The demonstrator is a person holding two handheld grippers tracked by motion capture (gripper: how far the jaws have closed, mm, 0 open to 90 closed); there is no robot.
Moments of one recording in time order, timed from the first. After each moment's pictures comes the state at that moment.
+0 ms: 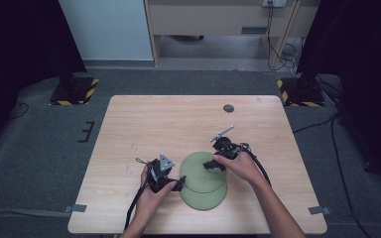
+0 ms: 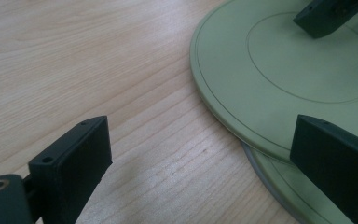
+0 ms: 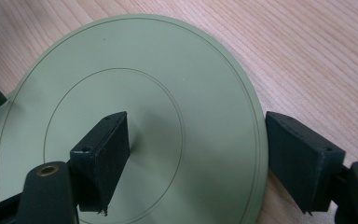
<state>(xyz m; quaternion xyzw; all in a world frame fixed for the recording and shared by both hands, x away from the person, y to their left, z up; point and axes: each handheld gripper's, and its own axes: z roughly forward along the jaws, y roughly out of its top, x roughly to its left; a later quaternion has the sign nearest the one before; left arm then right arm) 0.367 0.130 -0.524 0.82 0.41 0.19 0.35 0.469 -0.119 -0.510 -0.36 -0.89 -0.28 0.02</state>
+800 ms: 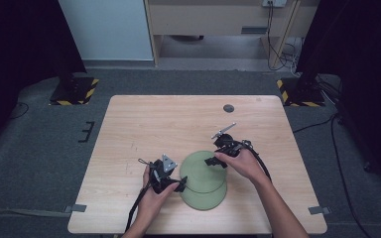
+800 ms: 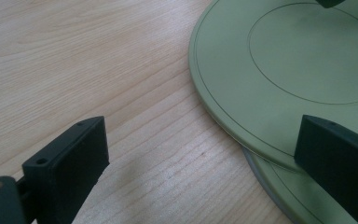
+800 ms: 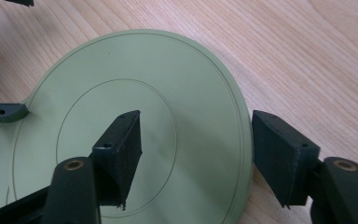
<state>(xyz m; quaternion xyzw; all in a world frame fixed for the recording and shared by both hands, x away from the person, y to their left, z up) 0.365 0.123 -0.525 0.82 0.41 0.20 0.34 0.469 -0.122 -0.493 -0.36 -0.89 -0.28 0.00</state>
